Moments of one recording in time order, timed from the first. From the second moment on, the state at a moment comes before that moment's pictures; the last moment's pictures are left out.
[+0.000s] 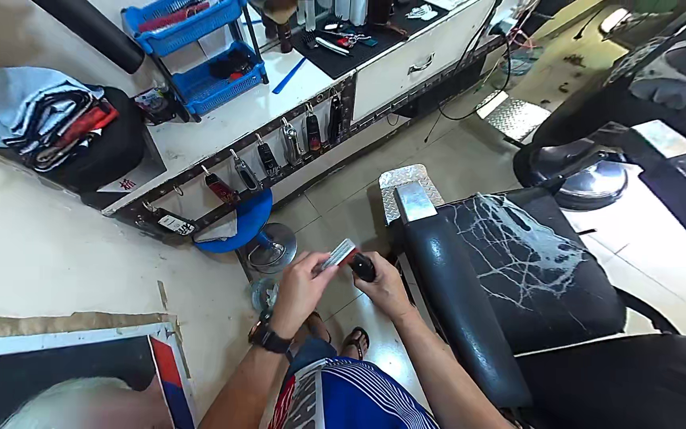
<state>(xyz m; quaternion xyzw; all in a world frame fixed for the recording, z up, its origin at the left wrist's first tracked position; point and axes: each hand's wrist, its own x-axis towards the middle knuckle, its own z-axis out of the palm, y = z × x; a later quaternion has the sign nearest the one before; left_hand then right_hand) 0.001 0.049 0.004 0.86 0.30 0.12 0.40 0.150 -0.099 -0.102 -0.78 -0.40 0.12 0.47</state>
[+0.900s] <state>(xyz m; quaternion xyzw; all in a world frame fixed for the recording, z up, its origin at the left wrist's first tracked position) -0.020 0.034 0.000 0.79 0.28 0.18 0.52 0.144 -0.107 -0.072 -0.78 -0.37 0.29 0.41</state>
